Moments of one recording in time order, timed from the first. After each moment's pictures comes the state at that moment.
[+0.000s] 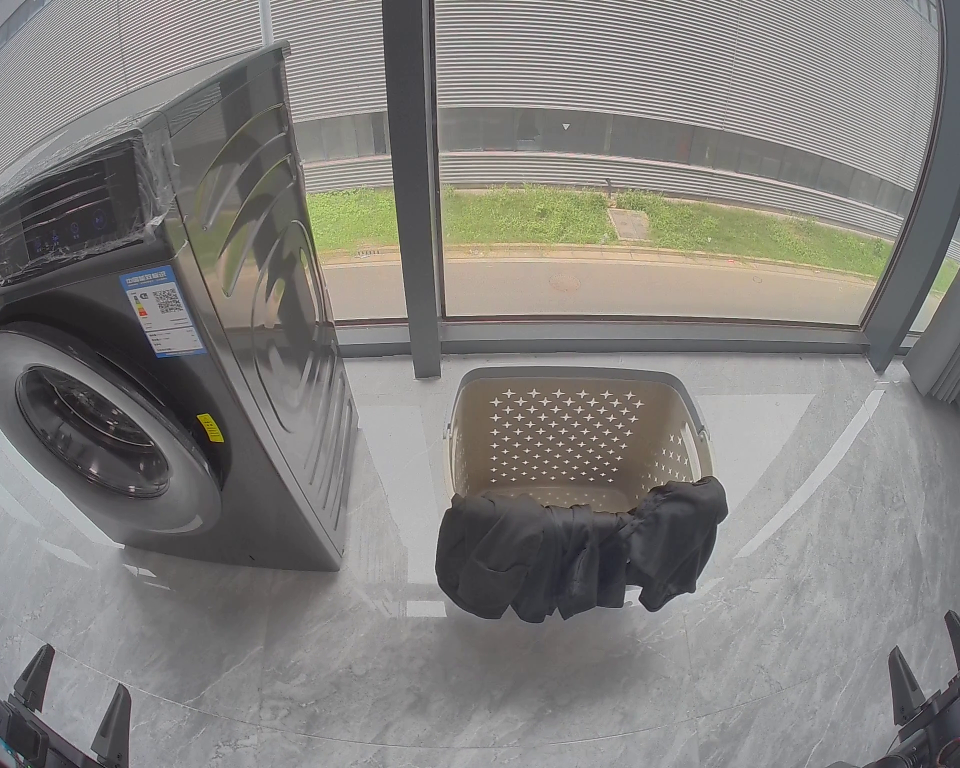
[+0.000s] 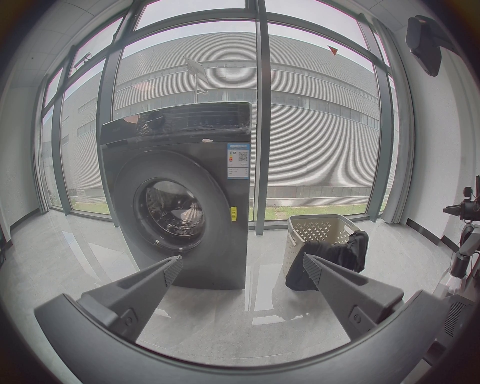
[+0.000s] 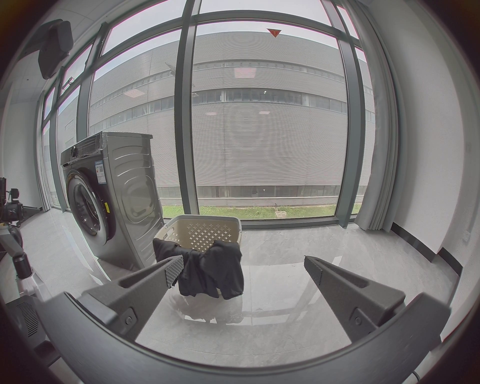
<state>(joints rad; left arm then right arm) 0.00 0.02 -0.02 0.00 -0.01 -0.01 0.00 0.02 -0.02 -0.01 0.01 0.00</state>
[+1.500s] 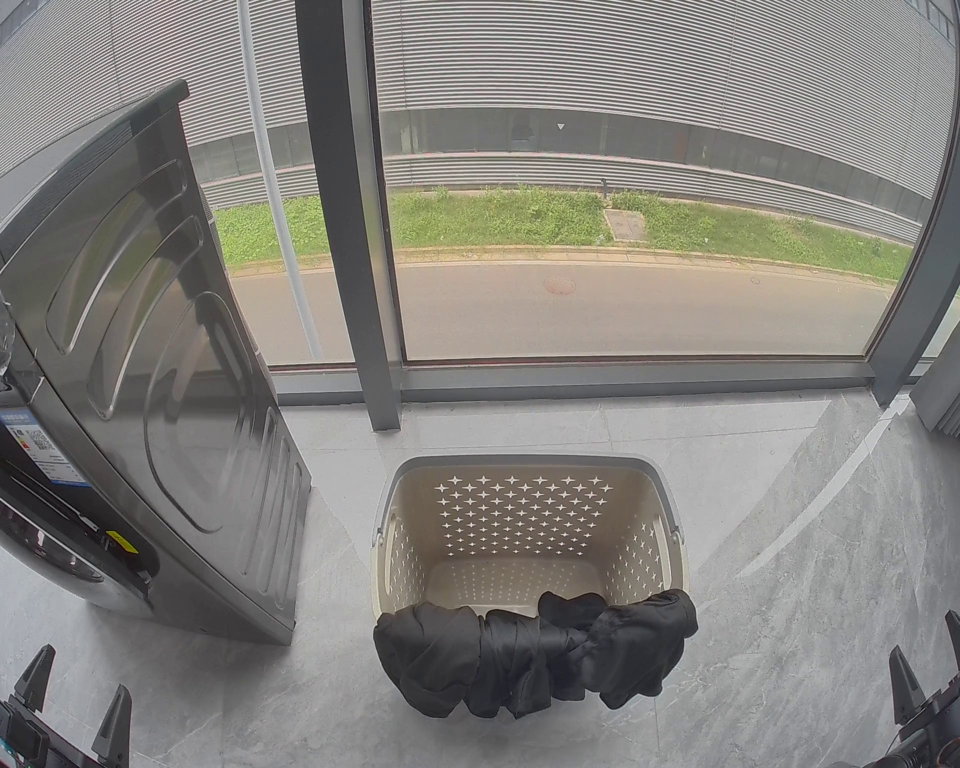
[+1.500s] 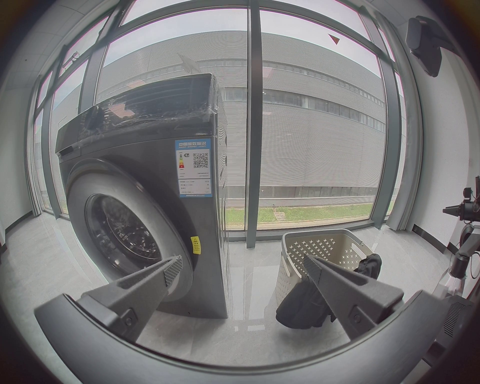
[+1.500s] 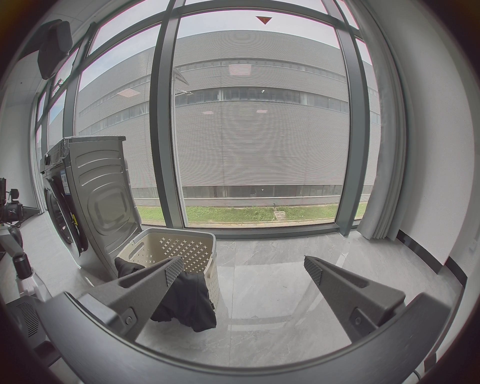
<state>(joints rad) 0.00 0.02 -0.02 0.00 -0.01 -0.01 0.00 0.02 -0.02 0.00 0.00 0.00</state>
